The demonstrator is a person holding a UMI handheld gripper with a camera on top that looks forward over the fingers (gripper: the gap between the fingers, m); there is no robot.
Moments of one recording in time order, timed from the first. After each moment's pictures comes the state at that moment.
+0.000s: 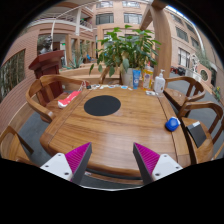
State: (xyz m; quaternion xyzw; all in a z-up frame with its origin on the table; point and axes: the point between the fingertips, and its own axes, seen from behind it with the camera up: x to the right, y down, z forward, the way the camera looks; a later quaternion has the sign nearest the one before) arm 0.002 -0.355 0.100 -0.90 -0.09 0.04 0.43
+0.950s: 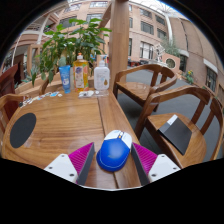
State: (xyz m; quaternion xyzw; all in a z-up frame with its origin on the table) arm 0.161 -0.131 0.152 -0.89 0.08 -0.07 0.44
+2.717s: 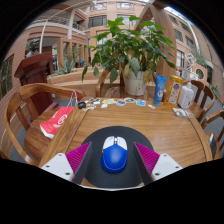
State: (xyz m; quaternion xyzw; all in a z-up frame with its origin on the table) arm -0.107 -0.030 0.025 -0.89 -0.06 0.03 0.46
